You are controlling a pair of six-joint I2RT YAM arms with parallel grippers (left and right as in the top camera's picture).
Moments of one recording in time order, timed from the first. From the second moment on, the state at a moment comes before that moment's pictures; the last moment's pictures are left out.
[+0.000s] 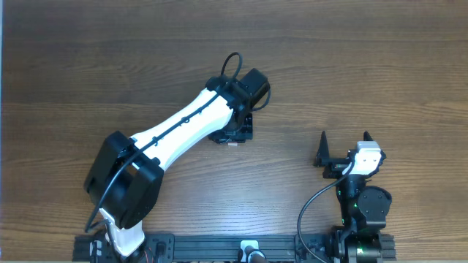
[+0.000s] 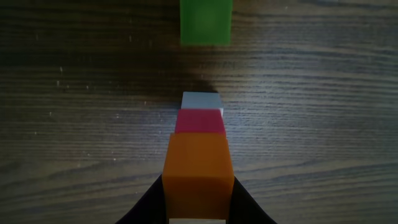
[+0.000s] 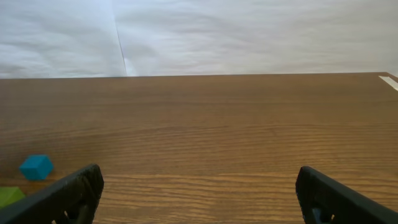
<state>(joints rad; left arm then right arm) -0.73 1.94 1.50 -1.10 0.00 -0.73 -0.03 0.02 0.01 -0.07 -0.03 0.02</state>
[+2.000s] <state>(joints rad) -0.73 1.96 1.50 -1.07 0.00 -0.70 -0.03 0.02 0.01 -0.07 -0.03 0.02</state>
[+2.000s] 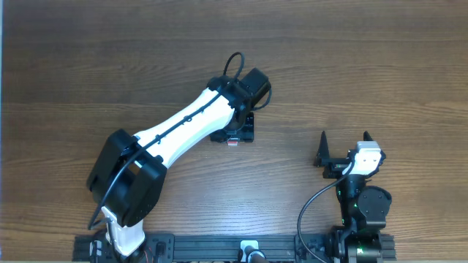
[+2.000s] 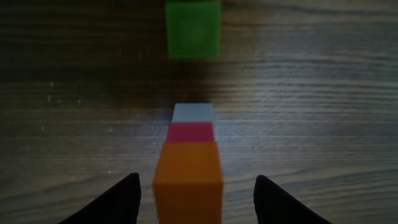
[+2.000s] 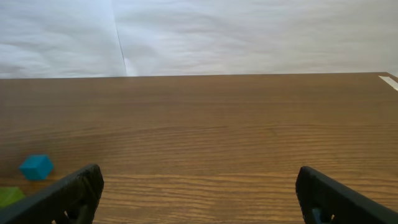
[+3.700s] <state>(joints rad) -0.50 0.84 1.47 -1.60 -0.48 -0.81 -0.03 0.02 0.01 -0.07 -0.03 0.02</state>
